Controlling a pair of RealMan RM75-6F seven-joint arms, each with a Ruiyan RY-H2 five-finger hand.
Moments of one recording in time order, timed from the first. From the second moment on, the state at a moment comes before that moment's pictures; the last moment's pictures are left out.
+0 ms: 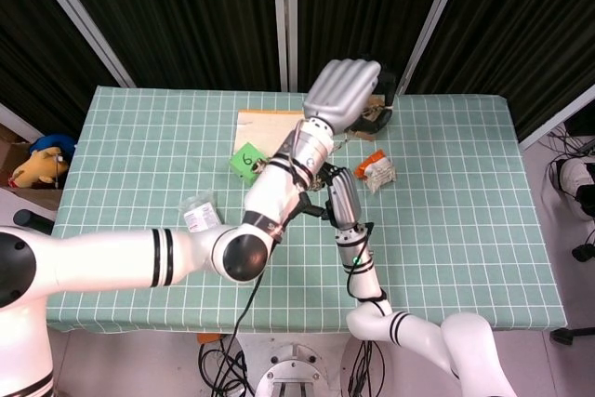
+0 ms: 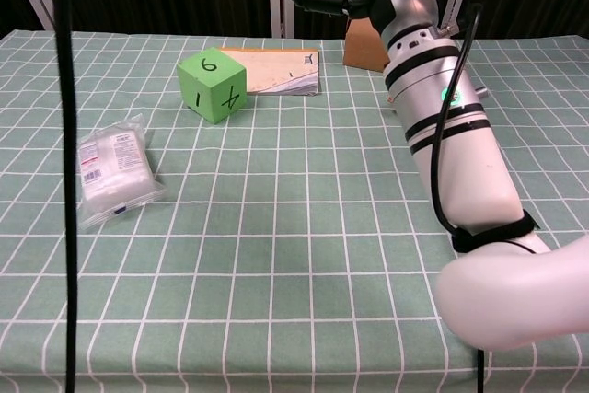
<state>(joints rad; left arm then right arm) -1.63 -1.26 -0.54 -1.63 0.09 0.95 0.48 0.85 -2.20 0.36 -0.79 -1.50 1.57 0.57</state>
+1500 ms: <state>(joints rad) -1.31 -1.32 -0.44 -1.38 -0.05 0.82 0.39 0.67 -2.12 0.36 -0.96 -1.52 1.71 0.69</state>
